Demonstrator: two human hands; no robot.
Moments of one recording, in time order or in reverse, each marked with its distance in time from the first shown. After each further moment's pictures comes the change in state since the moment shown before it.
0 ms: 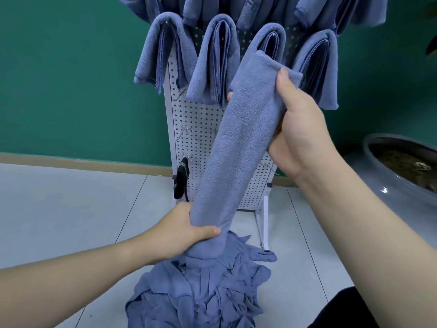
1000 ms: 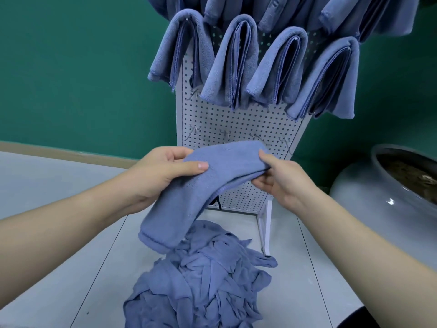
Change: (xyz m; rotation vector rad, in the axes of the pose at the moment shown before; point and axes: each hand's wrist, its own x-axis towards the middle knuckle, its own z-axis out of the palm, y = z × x) left_hand 0.008 0.062 -0.075 -0.315 0.042 0.117; right_hand 0.022 0.081 -0.066 -0.381 0.335 0.499
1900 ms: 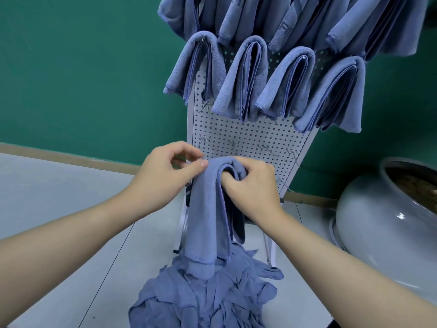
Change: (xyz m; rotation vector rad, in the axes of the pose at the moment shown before) left_hand -0.006 0.003 -0.007 0.458 0.395 0.285; right_hand -0.042 0.017 0.068 -0.659 -0.006 -0.823
